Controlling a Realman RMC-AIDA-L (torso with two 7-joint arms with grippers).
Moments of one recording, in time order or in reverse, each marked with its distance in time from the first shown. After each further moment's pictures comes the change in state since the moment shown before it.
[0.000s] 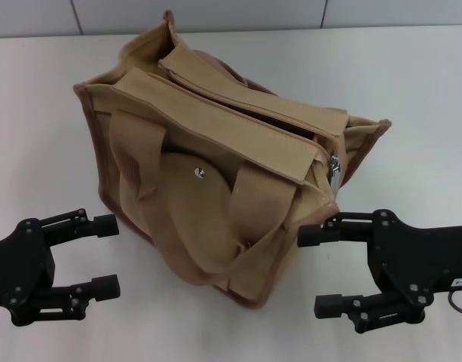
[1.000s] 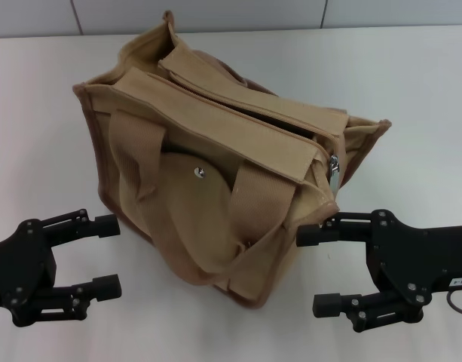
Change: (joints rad) left arm 0.001 -0.004 -0.002 -0.007 -0.003 0.002 -0.001; right arm -0.001 0.002 0.000 0.001 0.000 0.007 0.005
